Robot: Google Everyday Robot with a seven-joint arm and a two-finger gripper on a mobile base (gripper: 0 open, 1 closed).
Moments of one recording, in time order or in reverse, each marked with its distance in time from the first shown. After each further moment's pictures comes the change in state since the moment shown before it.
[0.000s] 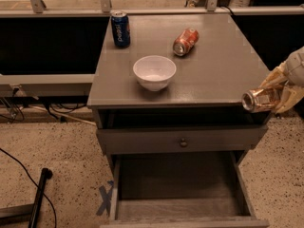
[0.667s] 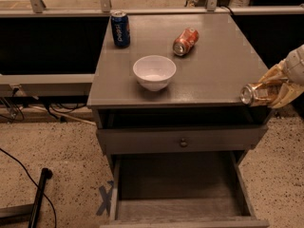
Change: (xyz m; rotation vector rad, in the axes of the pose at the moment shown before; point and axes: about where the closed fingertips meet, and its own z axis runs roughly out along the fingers) arm 0.003 -0.008 0.002 0.000 -0.012 0.015
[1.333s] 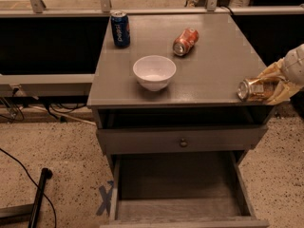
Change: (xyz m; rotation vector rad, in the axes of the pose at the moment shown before) arm 0.003 -0.011 0.006 0.056 -0.012 0.059
